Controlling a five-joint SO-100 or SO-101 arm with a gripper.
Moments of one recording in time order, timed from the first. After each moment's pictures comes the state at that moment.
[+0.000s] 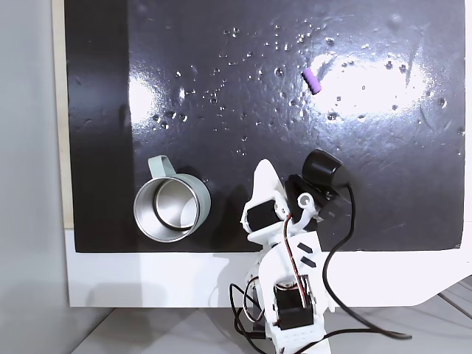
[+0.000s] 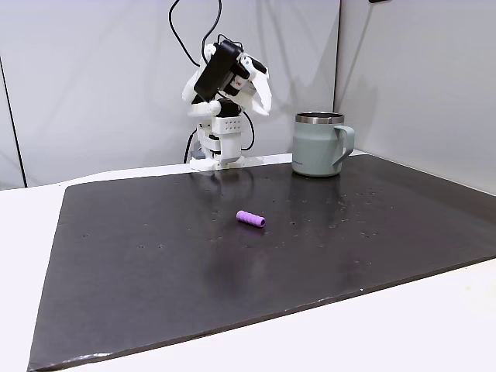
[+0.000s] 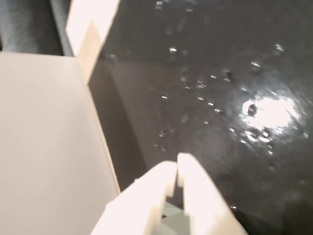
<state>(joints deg) -11.2 188.6 149.6 63.5 -28.1</state>
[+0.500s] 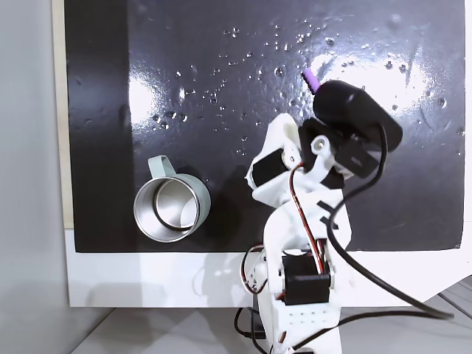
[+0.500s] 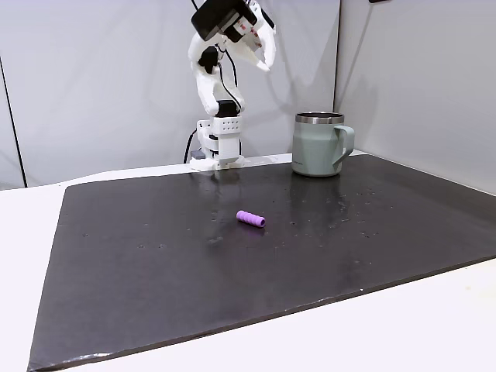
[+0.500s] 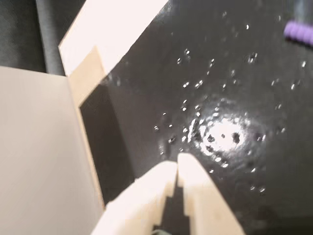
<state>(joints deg) -6.4 141.1 106.9 64.5 -44.4</state>
